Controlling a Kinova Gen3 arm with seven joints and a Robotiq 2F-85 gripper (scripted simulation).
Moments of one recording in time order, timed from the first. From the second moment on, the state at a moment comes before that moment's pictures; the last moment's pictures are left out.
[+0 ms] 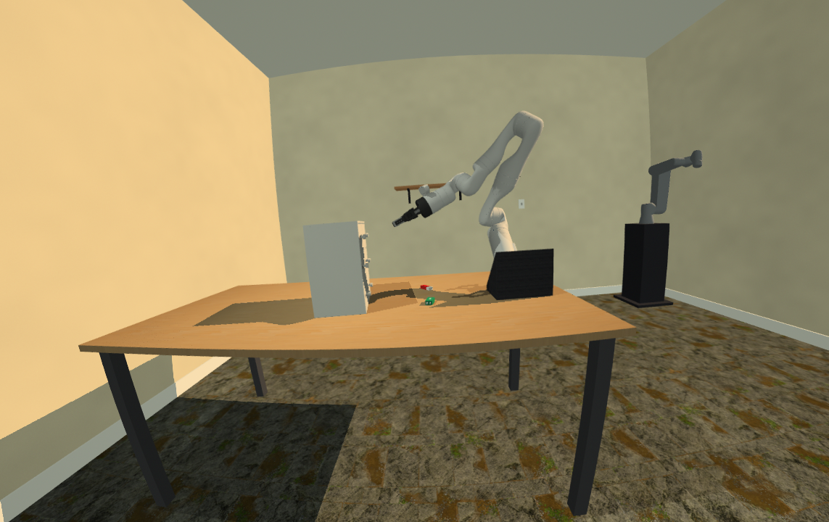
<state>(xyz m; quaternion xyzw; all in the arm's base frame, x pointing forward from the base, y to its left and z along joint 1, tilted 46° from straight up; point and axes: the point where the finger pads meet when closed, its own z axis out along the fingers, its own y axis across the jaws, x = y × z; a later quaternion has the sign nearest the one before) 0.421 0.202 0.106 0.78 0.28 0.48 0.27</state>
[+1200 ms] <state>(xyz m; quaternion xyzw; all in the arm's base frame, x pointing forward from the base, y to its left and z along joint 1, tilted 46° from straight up) 0.428 0.190 0.096 0.76 0.30 0.52 0.27</state>
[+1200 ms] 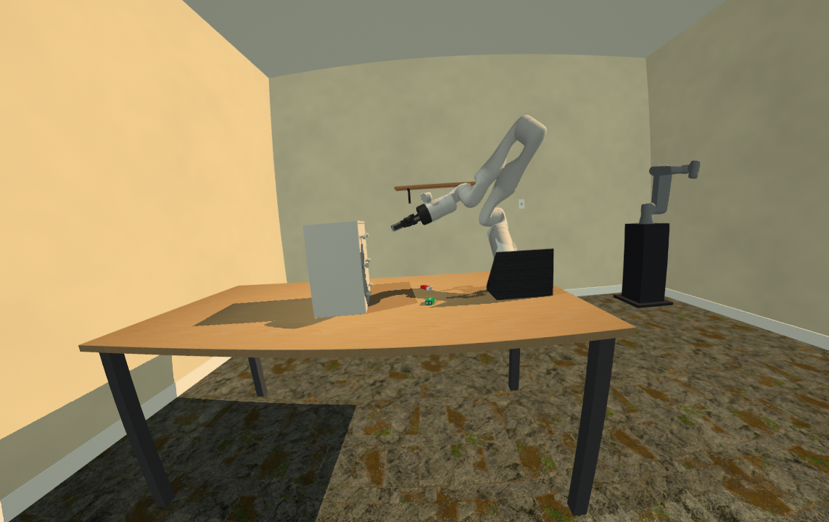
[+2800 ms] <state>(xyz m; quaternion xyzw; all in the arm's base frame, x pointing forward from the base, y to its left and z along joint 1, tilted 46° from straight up) 0.475 0.194 0.082 0.76 0.30 0.52 0.26</state>
